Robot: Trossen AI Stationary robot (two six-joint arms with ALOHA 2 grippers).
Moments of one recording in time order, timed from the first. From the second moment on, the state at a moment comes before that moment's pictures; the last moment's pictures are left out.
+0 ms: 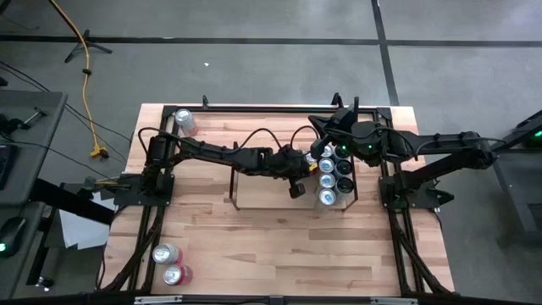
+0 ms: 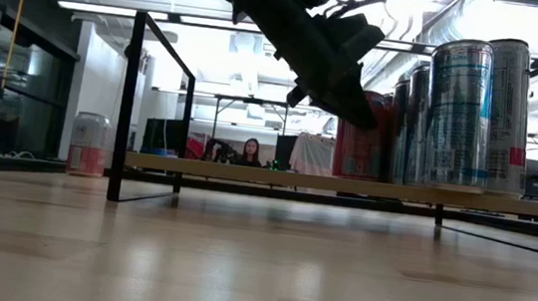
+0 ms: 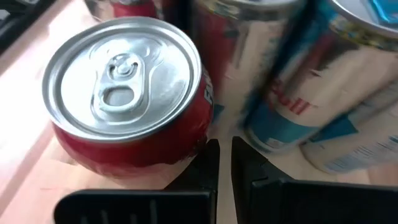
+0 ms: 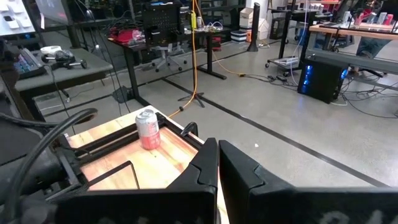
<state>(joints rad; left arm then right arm) 0.02 2.02 1.49 -0.16 -0.16 -0.16 0.05 1.17 1.18 -0.23 0.75 0.21</state>
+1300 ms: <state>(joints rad) -0.13 1.10 1.17 -0.52 -0.22 -0.21 0.05 1.17 1.18 -0.21 0.68 0.24</state>
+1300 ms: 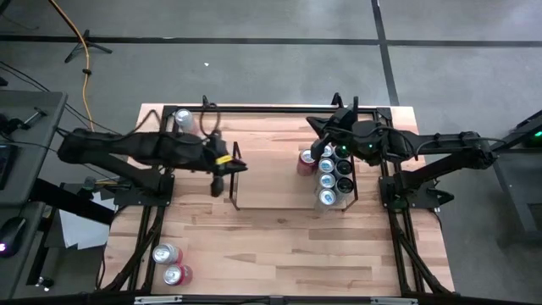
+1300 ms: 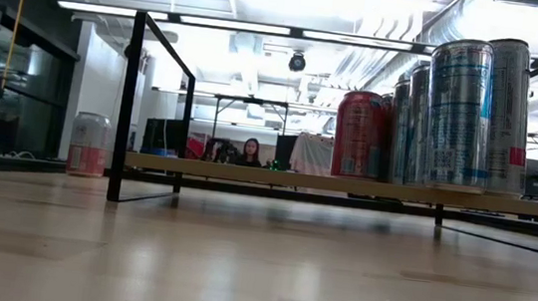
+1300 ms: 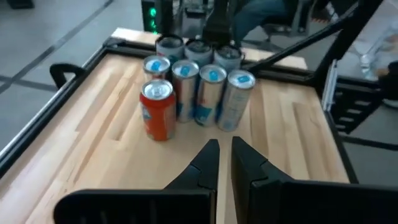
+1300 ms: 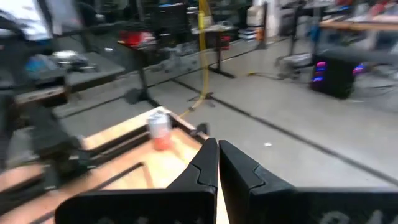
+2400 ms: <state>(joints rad) -0.27 1.00 1.39 -0.57 0.05 -0.37 0.05 1.18 1.18 -0.21 0.41 0.21</state>
